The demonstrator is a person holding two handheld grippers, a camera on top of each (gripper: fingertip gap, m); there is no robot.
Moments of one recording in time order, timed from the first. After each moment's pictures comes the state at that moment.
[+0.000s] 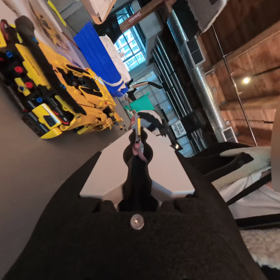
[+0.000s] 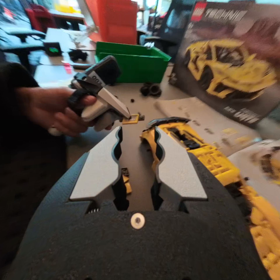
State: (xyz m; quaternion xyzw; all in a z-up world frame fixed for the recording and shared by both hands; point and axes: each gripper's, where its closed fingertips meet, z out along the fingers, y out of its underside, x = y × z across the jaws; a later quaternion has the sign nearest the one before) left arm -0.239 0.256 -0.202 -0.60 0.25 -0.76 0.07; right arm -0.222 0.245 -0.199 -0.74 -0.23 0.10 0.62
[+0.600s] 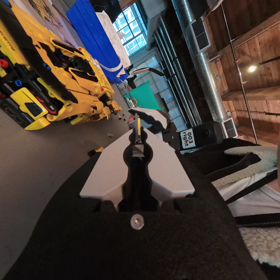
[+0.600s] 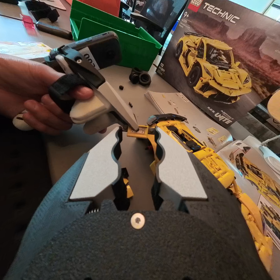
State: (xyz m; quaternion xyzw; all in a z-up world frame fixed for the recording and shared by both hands) left arm -0.234 0.237 -0.209 -0.60 0.28 -0.74 0.04; right arm -0.240 0.255 -0.218 -0.76 -0.25 -0.02 0.60
